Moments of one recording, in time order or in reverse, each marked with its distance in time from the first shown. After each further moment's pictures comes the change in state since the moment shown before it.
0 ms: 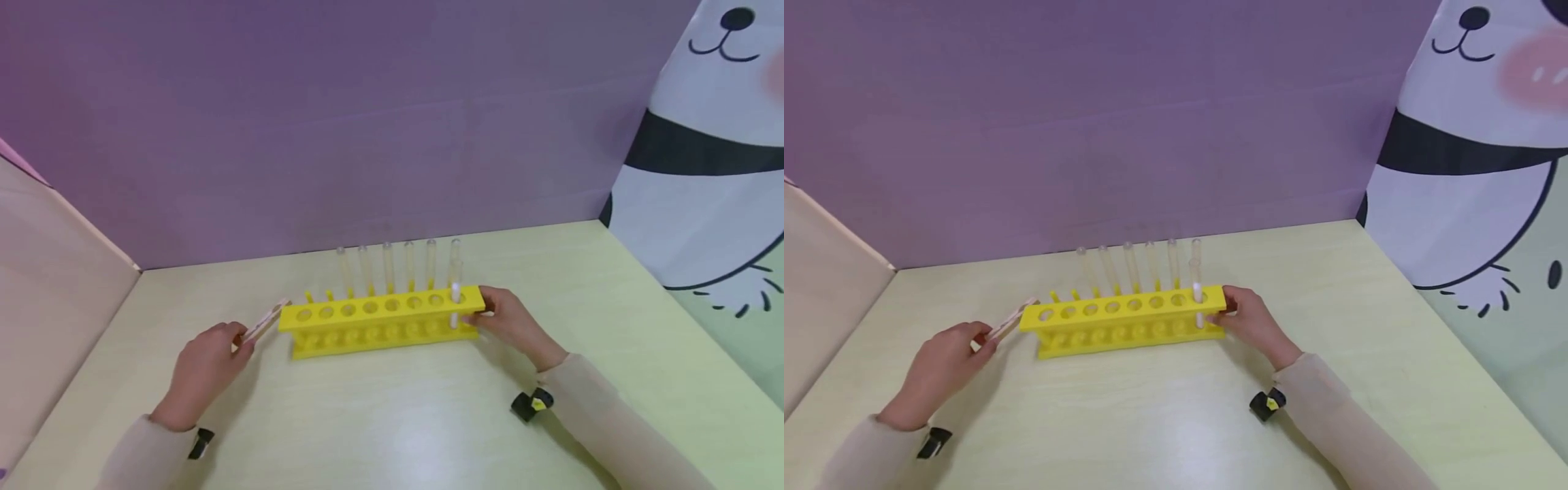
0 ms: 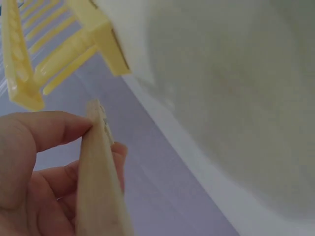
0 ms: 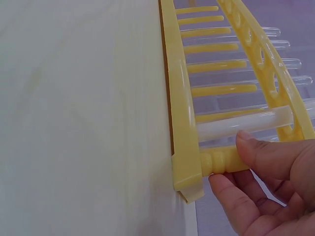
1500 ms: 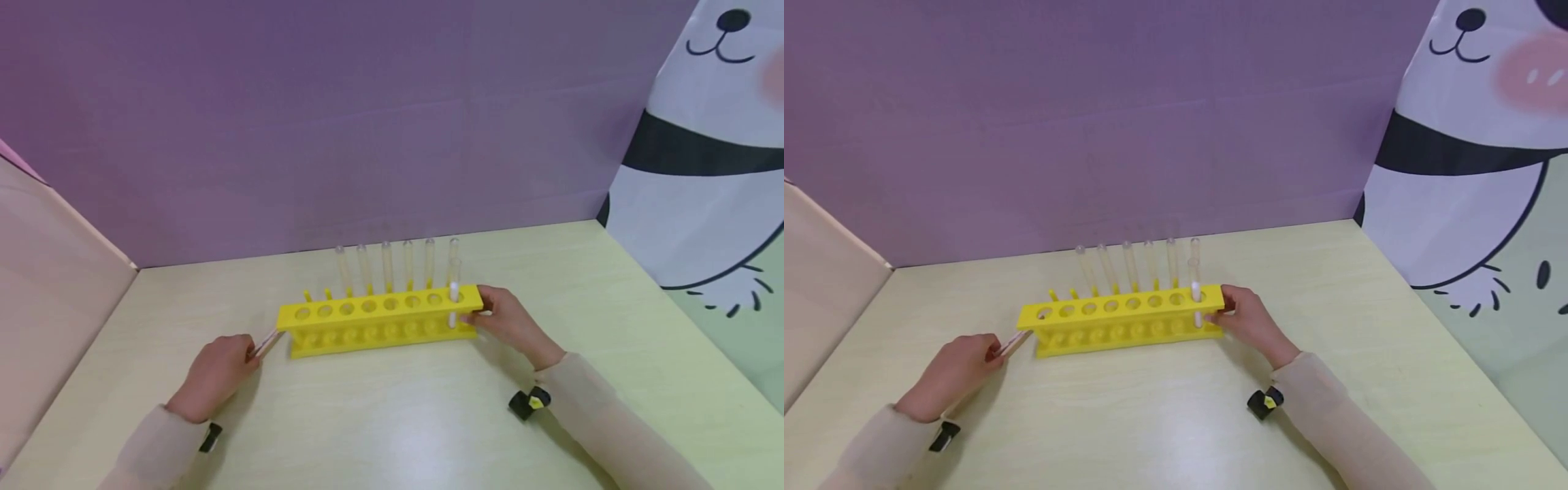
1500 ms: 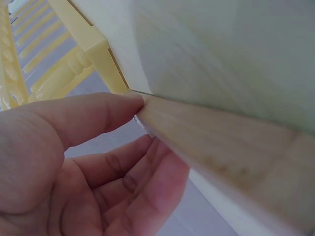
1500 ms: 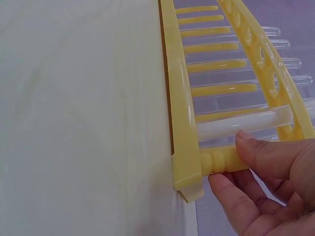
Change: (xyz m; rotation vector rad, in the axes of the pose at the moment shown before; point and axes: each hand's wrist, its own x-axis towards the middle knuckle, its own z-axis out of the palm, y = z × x) left_hand -0.013 0.023 0.010 0.059 -0.290 -0.119; right_hand -0.012 0.001 -0.005 -0.010 -0.023 0.005
